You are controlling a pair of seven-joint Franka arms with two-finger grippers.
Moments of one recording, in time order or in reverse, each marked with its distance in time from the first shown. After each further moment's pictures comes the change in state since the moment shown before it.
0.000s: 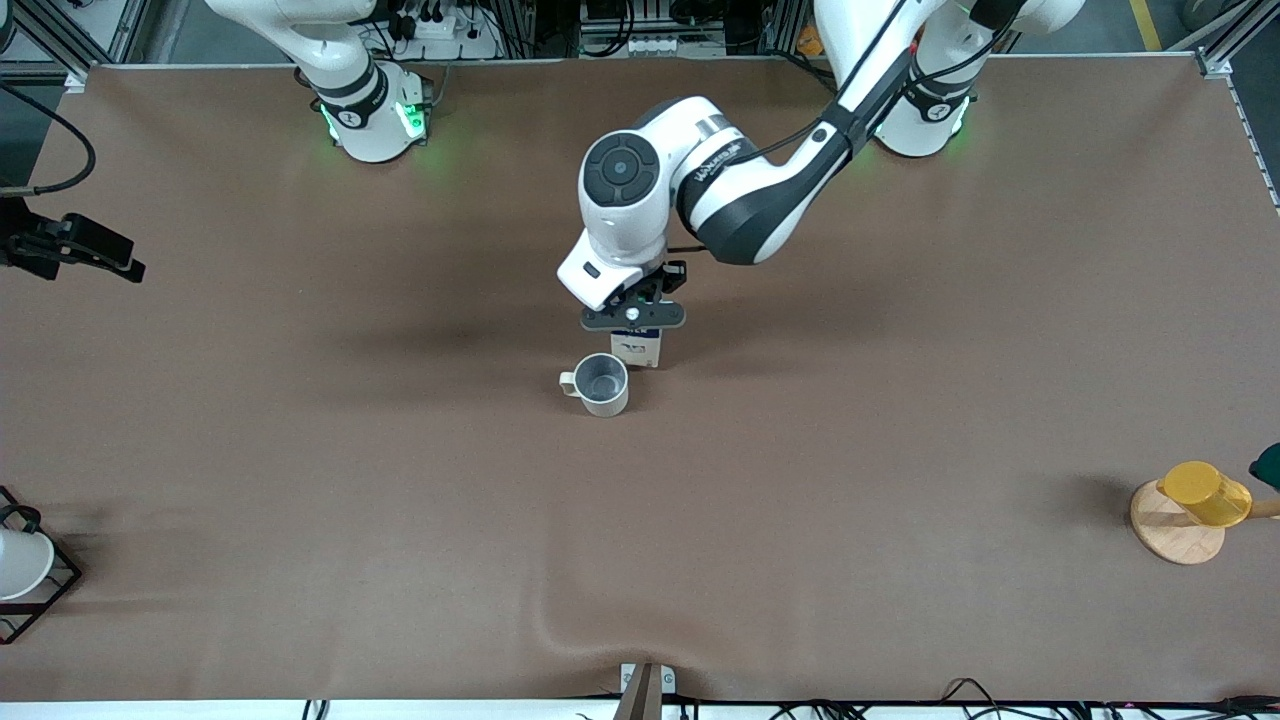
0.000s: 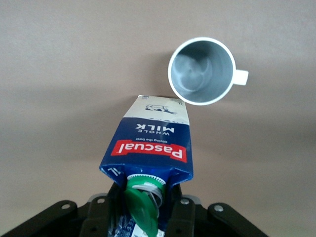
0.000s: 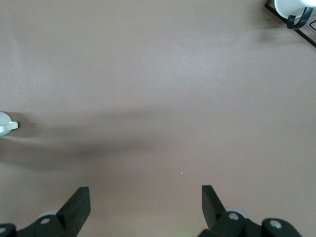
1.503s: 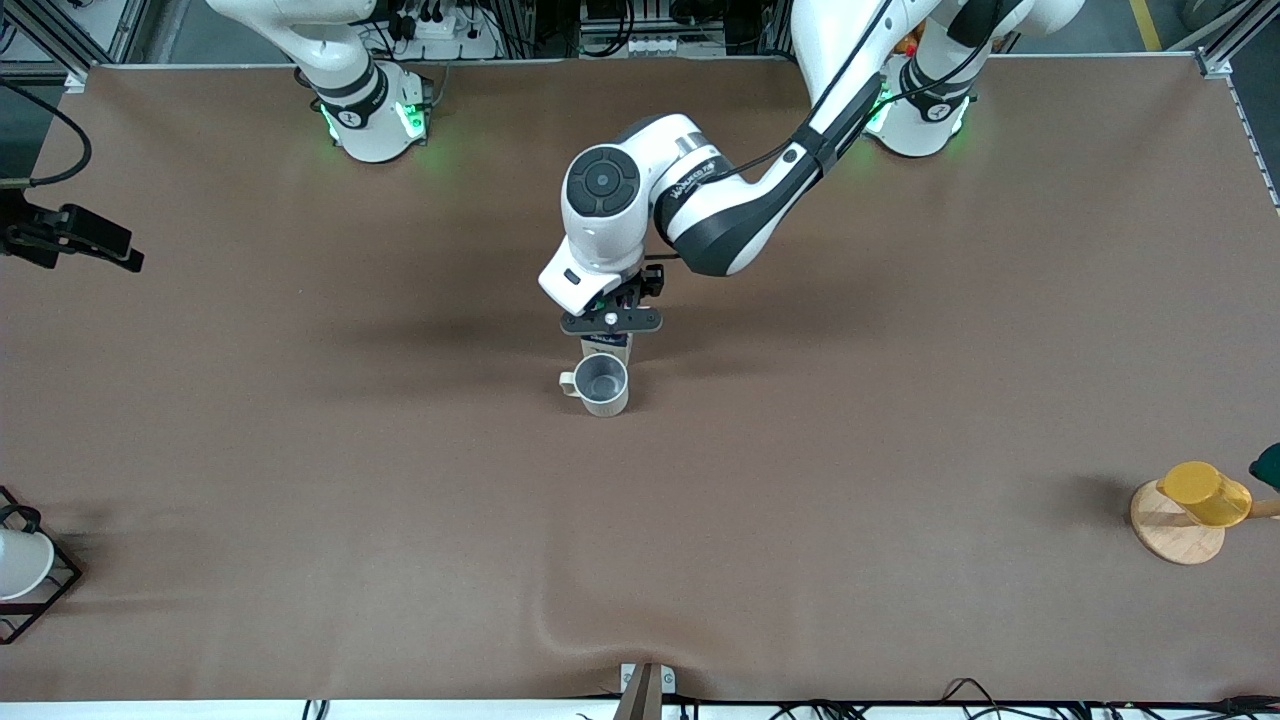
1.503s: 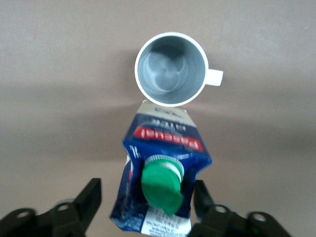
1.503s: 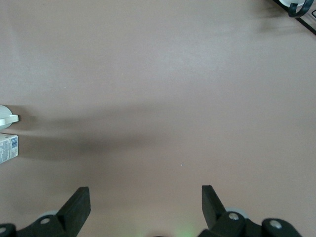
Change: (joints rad) left arm -0.021 0.059 0.003 0.051 -0.016 0.074 -0.039; right arm -0.028 -0.003 0.031 0.013 0.001 -0.046 0.009
